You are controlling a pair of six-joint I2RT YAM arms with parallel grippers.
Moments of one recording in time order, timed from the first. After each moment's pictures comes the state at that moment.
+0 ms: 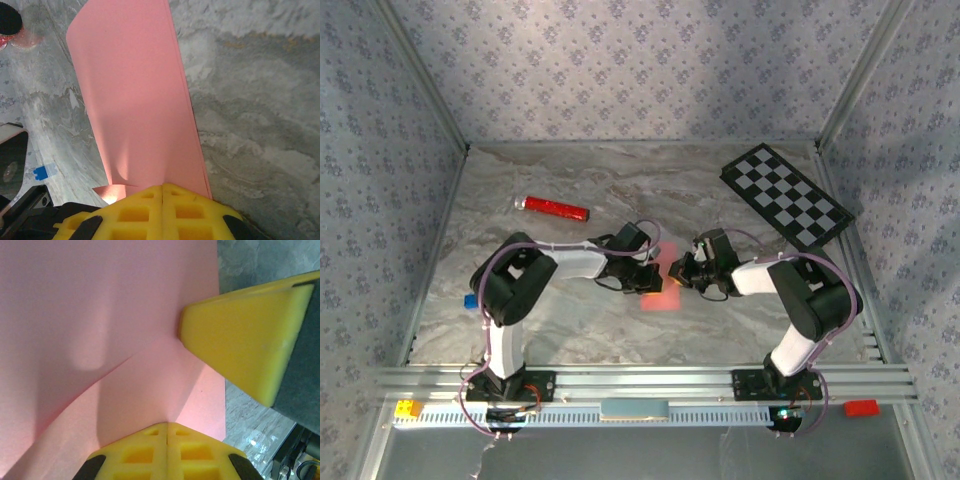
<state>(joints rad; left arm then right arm) -0.80 1.90 1.03 -0.20 0.53 -0.72 0.47 1.67 0.57 0.28 -0.49 1.00</state>
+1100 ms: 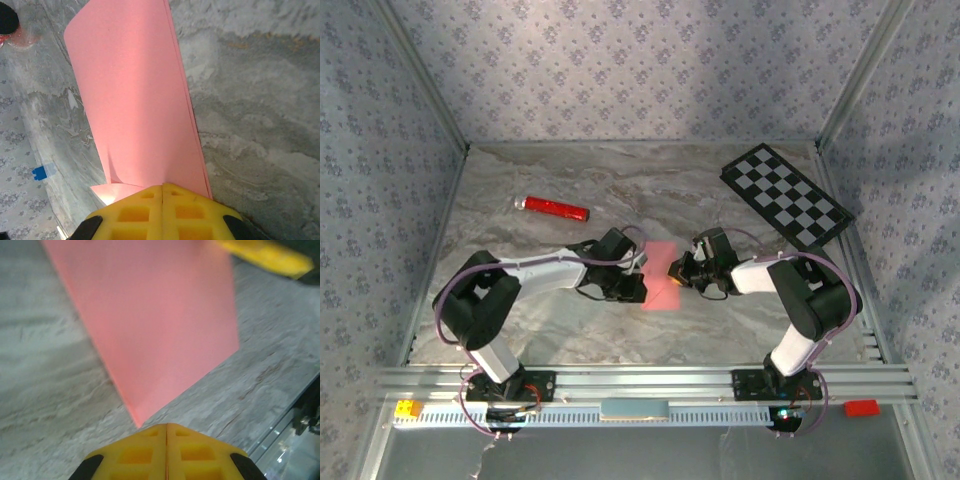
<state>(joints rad) -0.80 1.67 0.92 -0.37 0.48 -0.61 0.47 1.67 0.58 0.26 -0.49 1.00</state>
